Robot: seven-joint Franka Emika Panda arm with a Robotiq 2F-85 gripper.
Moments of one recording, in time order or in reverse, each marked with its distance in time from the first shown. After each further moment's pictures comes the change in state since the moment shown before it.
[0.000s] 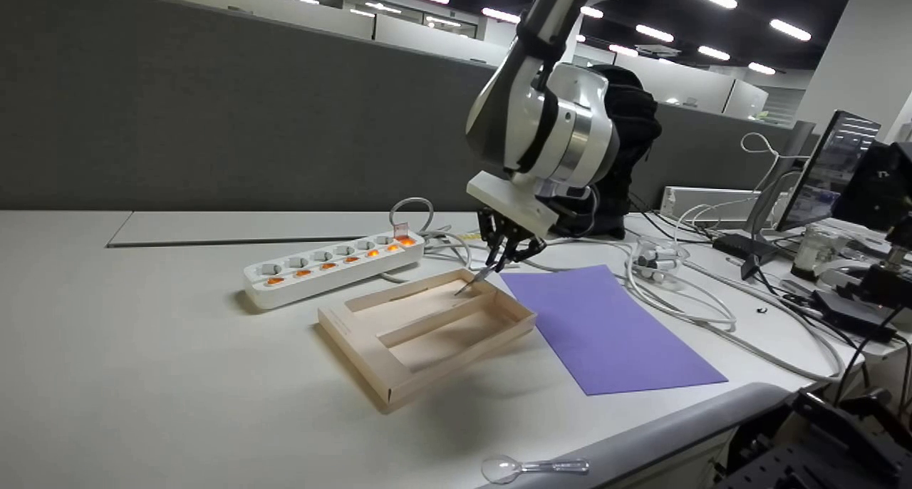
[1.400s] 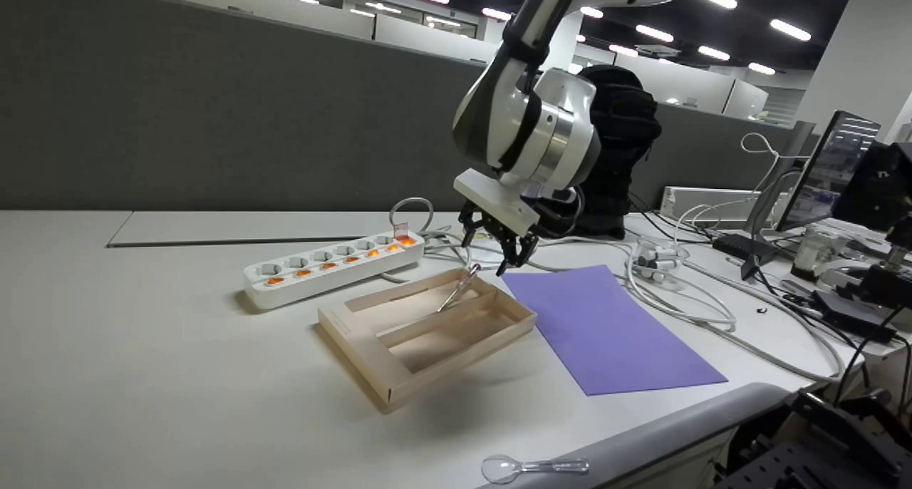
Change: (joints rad) arm -0.043 0.048 0.068 0.070 0.064 0.007 0.001
